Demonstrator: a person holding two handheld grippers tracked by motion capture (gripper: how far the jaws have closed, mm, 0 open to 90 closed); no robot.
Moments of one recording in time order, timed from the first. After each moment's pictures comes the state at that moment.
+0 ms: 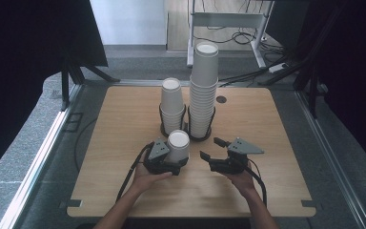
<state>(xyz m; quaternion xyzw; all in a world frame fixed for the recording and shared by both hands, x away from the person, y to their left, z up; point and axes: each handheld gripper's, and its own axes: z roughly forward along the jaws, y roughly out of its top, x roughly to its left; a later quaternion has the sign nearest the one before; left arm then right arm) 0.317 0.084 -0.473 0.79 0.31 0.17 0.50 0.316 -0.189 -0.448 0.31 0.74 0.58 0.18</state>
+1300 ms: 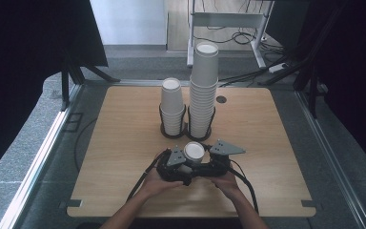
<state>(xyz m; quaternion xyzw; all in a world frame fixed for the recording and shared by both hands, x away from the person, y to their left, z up) 0.308 0.046 -0.489 0.84 0.27 0.14 0.45 0.314 -0.143 -0.456 0.28 0.74 0.60 0.11</state>
